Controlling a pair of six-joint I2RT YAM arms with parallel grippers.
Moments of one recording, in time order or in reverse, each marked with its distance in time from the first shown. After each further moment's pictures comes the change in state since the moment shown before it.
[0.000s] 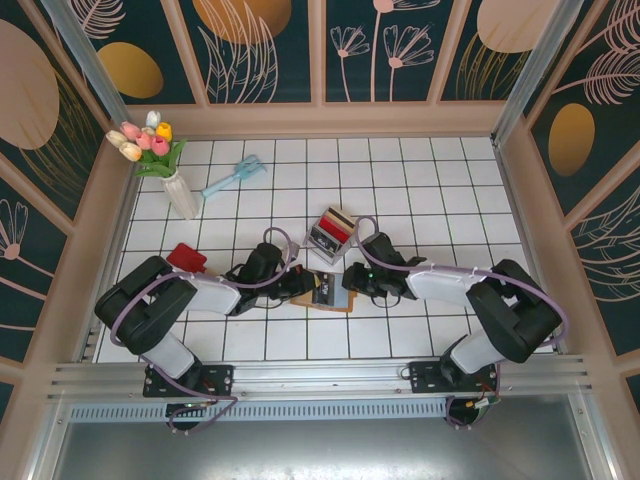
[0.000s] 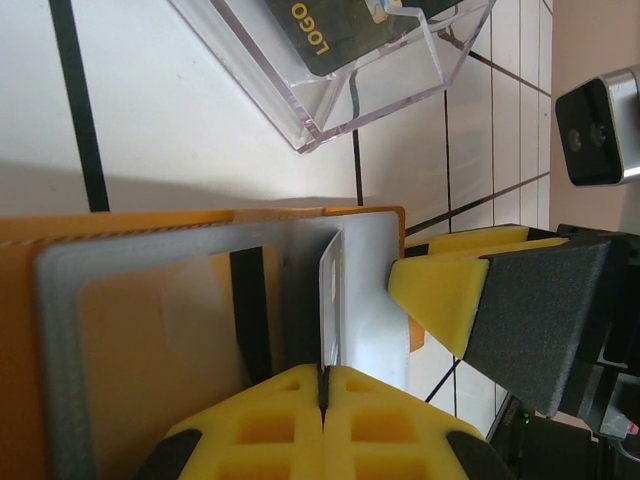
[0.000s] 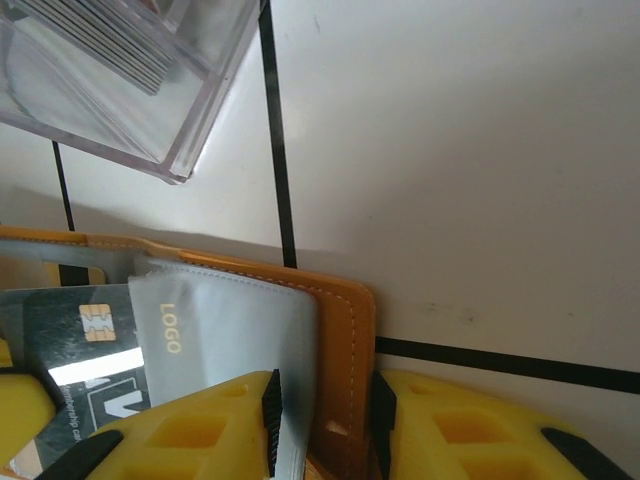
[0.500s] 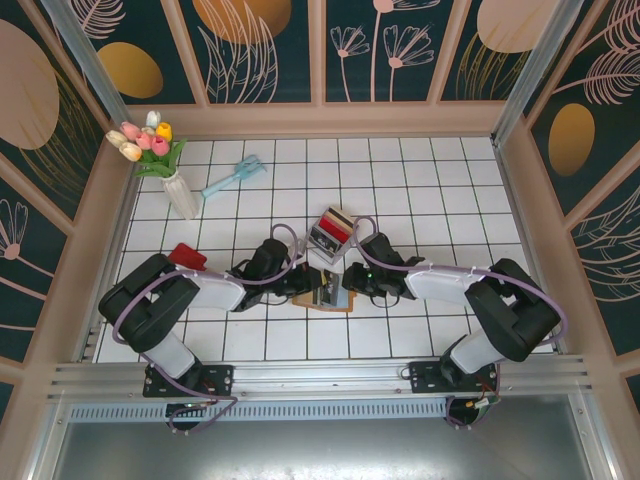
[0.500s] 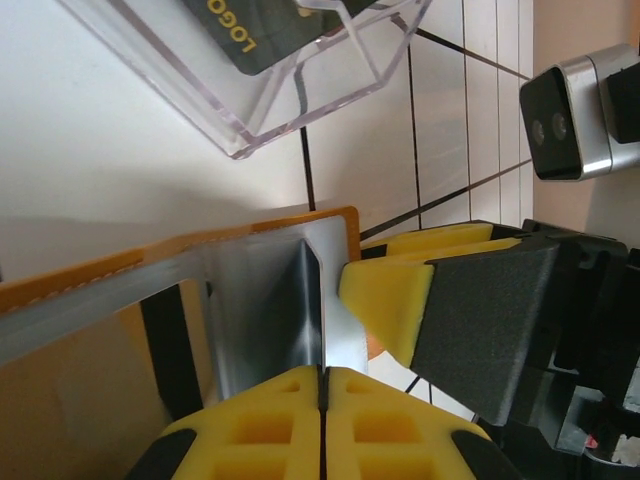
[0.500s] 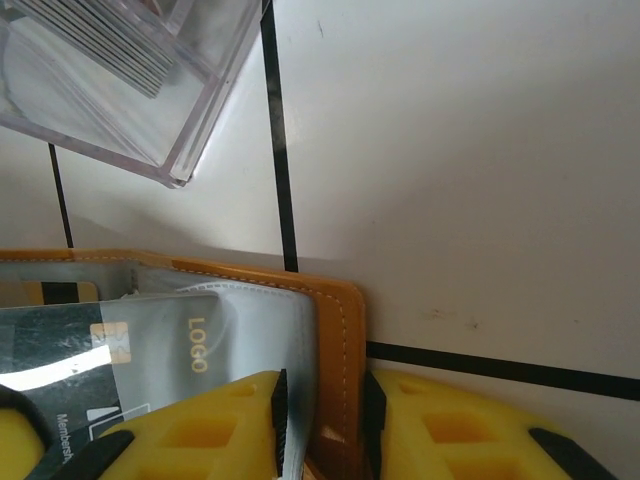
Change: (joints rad) left arm -0.024 0.021 0.063 -0.029 0.021 -0.001; right arm 0.007 0.006 0.004 0.000 0.013 0.002
